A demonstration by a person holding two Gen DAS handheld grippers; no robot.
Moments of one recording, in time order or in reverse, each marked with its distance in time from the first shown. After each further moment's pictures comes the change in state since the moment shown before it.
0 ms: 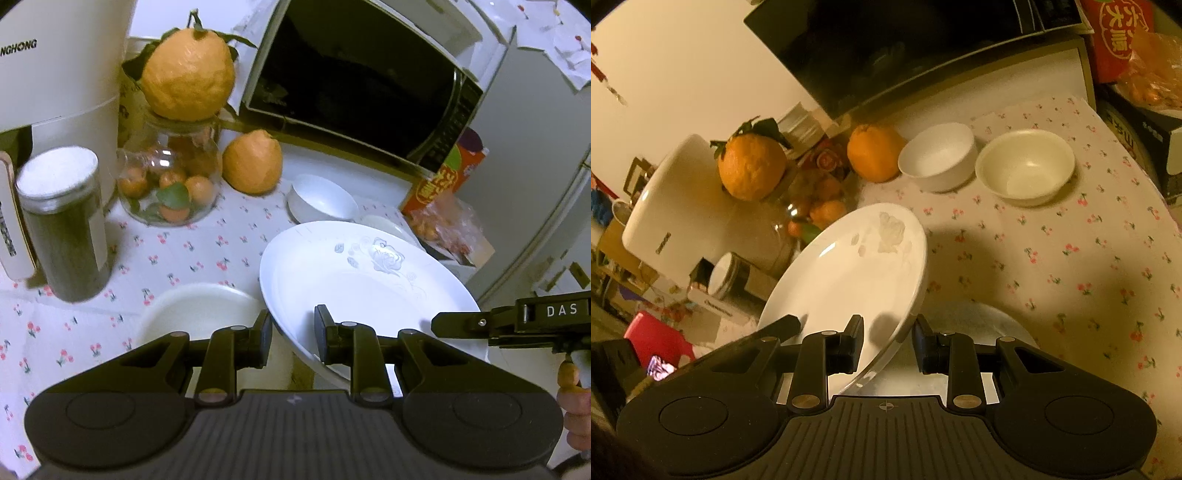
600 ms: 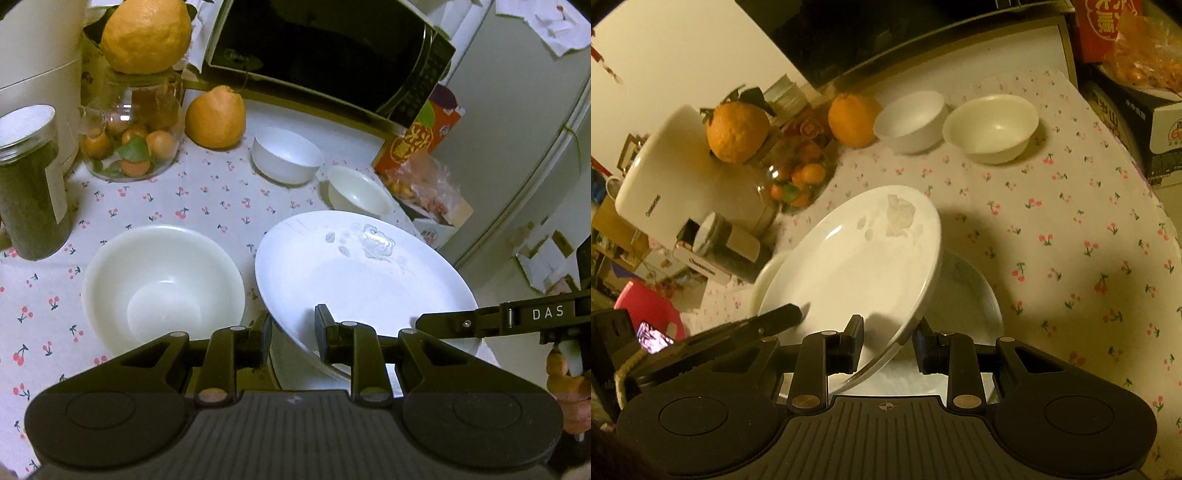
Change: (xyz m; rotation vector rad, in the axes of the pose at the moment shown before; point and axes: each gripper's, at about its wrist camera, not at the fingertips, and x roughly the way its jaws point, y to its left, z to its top) left arm 0.010 -0.019 -0.026 0.041 0.104 -0.059; right arm -0.010 -0.029 -0.032 -0.017 0.078 -0.024
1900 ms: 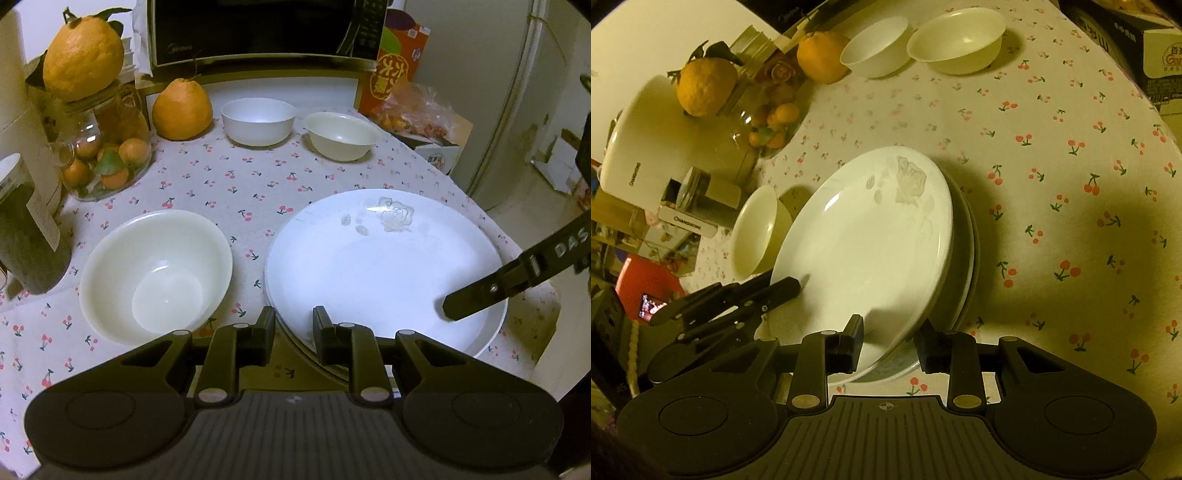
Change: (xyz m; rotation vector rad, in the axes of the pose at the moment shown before) left arm 0.012 -0.026 -0.024 0.297 0.087 0.118; right arm 0.012 -0.024 -0.026 0.090 0.177 0.020
